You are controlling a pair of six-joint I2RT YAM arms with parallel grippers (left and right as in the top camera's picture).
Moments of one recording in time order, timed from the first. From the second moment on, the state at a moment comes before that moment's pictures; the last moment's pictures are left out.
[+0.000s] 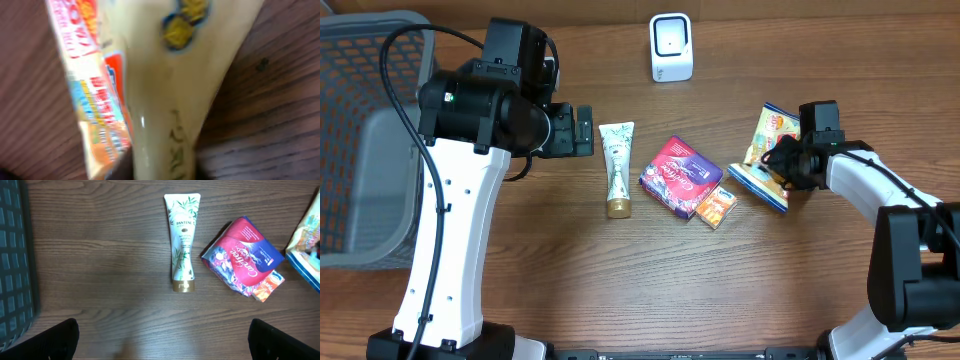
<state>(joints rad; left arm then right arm) -0.20 1.61 1.95 -1.54 0.00 -0.26 0.05 1.81 1.03 -0.41 -0.09 0.65</state>
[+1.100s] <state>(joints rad) -0.20 1.61 1.95 -1.54 0.00 -0.26 0.03 1.71 1.32 -0.36 -1.54 0.99</state>
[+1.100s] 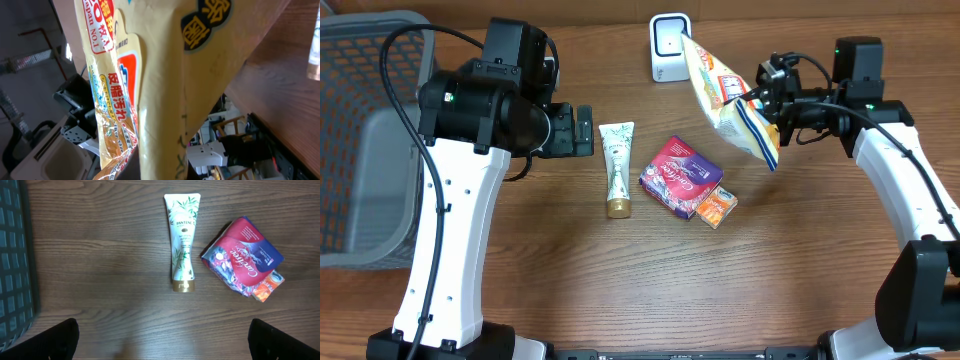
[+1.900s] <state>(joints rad) -0.20 1.61 1.95 -1.54 0.00 -0.26 0.27 1.73 1.32 -0.12 -0.40 0.97</state>
